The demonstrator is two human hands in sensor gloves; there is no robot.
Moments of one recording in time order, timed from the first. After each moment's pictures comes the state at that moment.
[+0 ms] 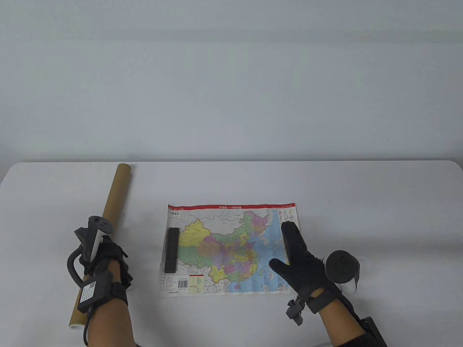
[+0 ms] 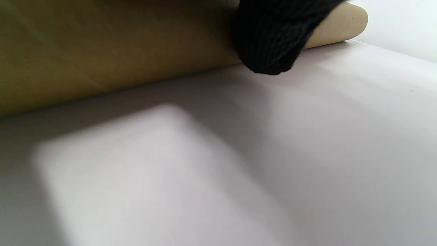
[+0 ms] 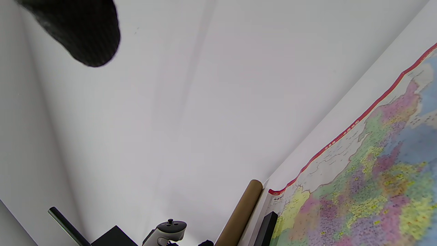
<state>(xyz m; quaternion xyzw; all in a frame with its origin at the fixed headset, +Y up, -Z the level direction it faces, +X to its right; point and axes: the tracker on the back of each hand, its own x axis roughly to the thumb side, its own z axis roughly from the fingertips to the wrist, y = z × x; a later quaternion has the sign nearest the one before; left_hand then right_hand) -0.368 -0.760 -0.422 -0.15 0.36 0.13 0.91 0.182 -0.710 -0.339 0.27 -0.07 0.80 0.53</state>
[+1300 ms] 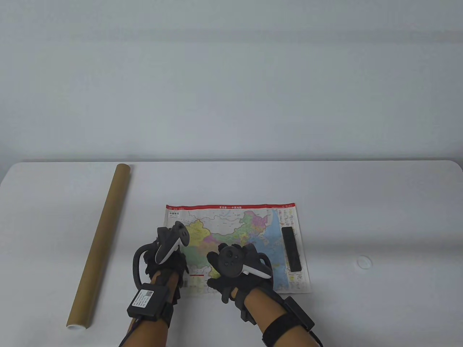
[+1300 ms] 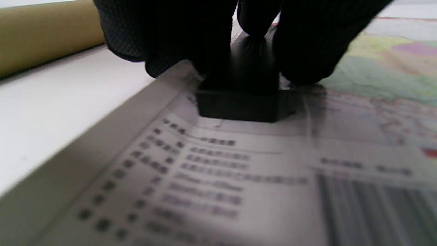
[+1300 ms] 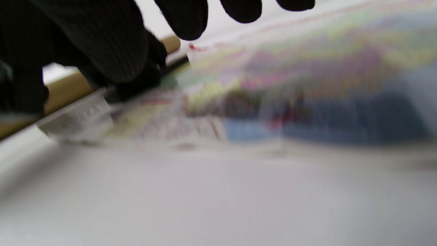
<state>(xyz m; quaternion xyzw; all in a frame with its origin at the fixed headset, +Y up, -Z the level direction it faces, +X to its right) -0.189 -0.758 -0.416 -0.18 0.18 -0.01 0.97 0.006 -0.761 -0.369 0.25 0.15 0.95 0.13</state>
